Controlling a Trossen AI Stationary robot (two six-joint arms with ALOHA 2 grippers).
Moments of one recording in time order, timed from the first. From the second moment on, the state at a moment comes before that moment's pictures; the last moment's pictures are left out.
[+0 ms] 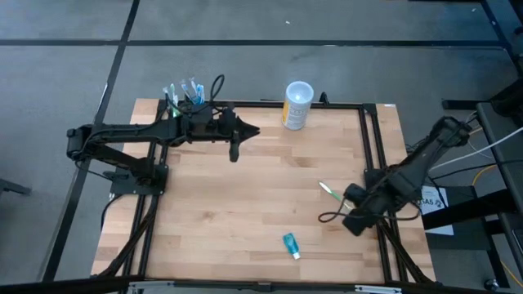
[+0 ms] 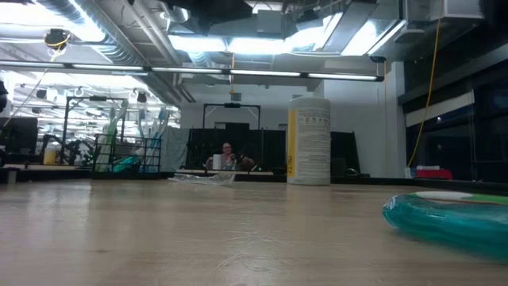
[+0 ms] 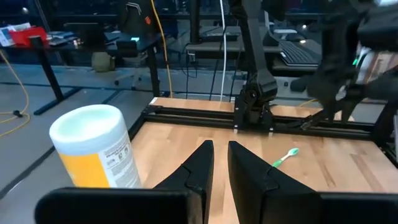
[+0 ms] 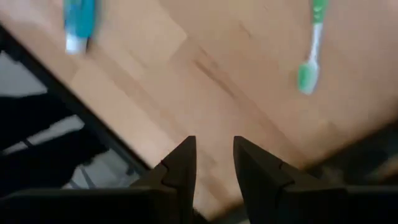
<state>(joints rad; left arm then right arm) 0.21 1.23 0.98 0.09 0.02 0.00 0.76 1.13 0.93 -1.06 -0.05 1.57</state>
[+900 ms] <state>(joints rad) 0.18 1.16 0.98 0.10 0.15 -0.11 0.63 1.22 0.60 -0.80 0.13 1.56</state>
